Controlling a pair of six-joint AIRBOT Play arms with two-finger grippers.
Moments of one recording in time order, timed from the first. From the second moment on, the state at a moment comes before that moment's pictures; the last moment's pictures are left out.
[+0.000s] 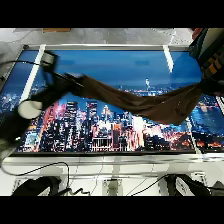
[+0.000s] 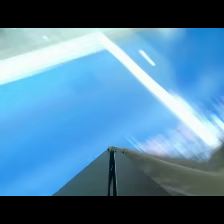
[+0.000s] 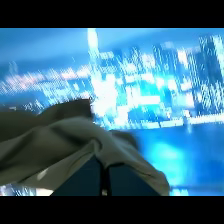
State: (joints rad) left arm -0.30 -0.93 0.99 0.89 -0.27 -0.81; right arm -0.33 -0.95 1.32 -1.24 1.15 1.39
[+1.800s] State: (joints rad) left arm -0.01 -1.03 0.82 0.94 -0.58 -1.14; right arm -0.33 -1.18 1.34 -1.26 1.24 1.40
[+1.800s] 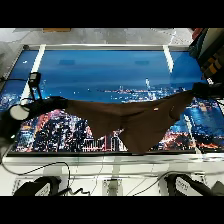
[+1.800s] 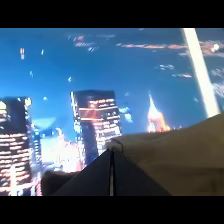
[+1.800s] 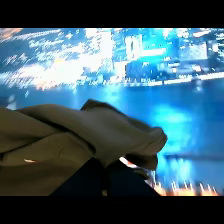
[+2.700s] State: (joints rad) left arm -0.01 -1.22 0.81 0.73 -0.26 -1.14; right arm -0.33 -1.41 1.32 -1.16 0.74 1.40
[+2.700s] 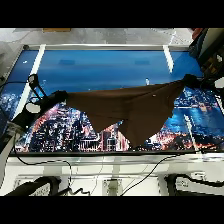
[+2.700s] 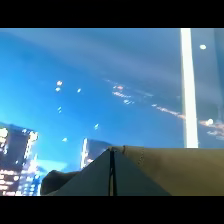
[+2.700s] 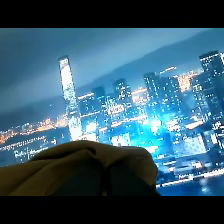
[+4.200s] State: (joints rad) left arm 0.03 -1.31 0.81 0.59 -0.24 -1.10; right arm -0.28 -1.47 1.32 -1.19 0.68 1.40
